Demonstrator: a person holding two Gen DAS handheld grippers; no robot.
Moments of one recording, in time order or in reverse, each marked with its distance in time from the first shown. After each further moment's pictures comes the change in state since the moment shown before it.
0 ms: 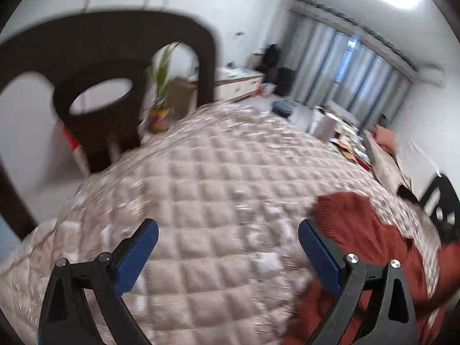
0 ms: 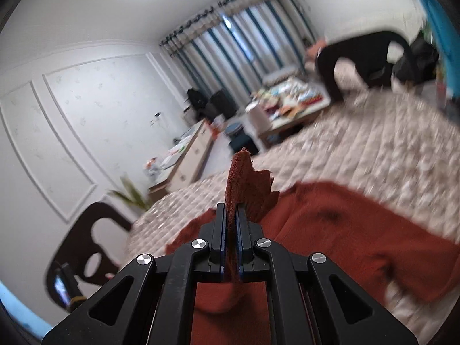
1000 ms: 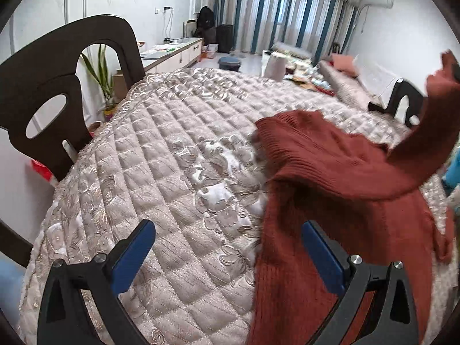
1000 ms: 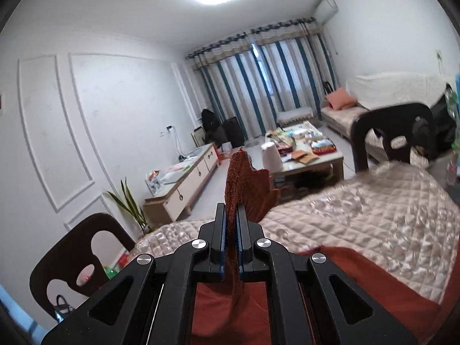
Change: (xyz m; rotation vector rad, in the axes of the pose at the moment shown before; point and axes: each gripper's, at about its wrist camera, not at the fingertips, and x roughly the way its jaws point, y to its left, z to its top) left arm -0.019 -0.052 -0.037 0.380 0.174 -0.109; right arm 0.003 0.068 0.033 -0.257 -0.198 -0.065
